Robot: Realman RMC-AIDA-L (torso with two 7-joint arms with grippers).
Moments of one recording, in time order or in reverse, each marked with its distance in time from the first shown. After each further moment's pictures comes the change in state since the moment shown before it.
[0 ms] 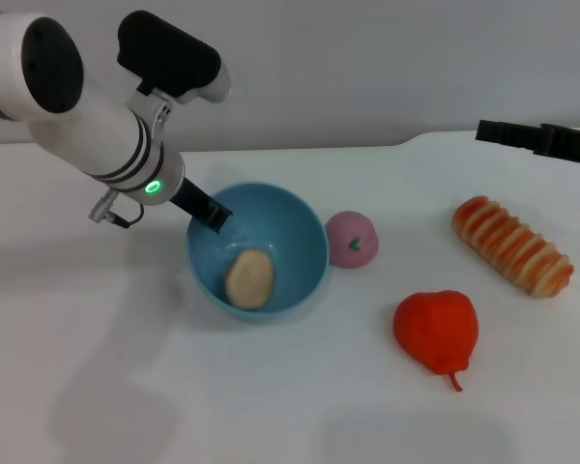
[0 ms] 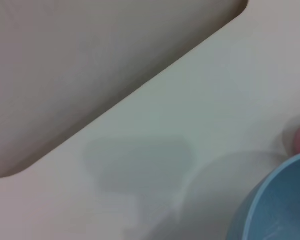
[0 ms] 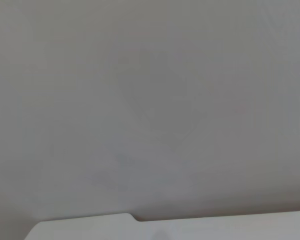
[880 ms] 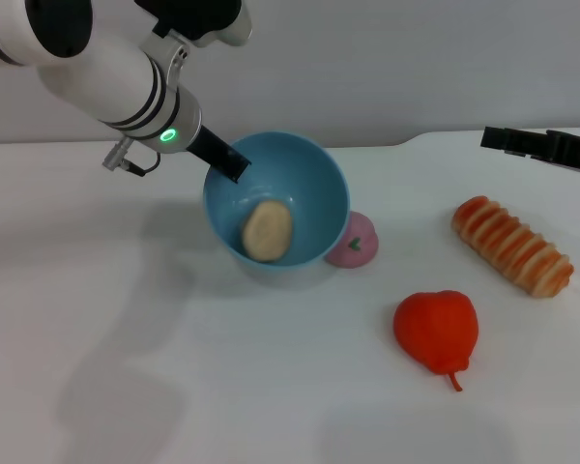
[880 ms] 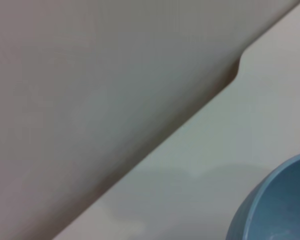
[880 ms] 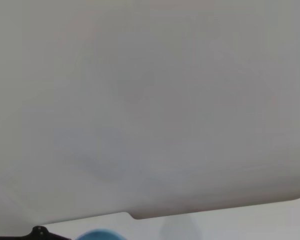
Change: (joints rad) left arm -0.054 0.017 -0.024 -0.056 -0.007 -0.003 0.027; right arm -0.018 0.002 -0.002 -0.005 -0.001 0.000 0.038
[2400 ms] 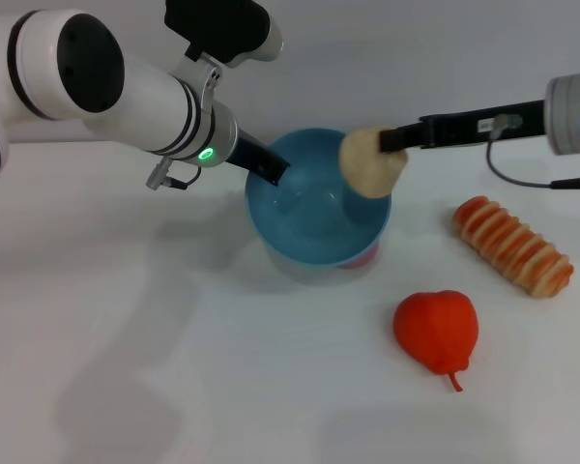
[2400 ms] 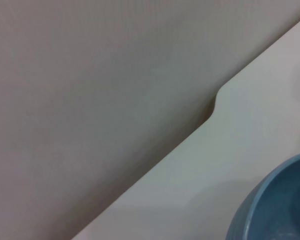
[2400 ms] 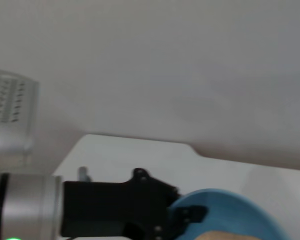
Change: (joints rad) left arm 0.030 -0.018 0.167 0.038 -0.182 0.211 0.006; right arm 0.301 0.017 -0.023 0.048 -0.276 -0.106 0.132
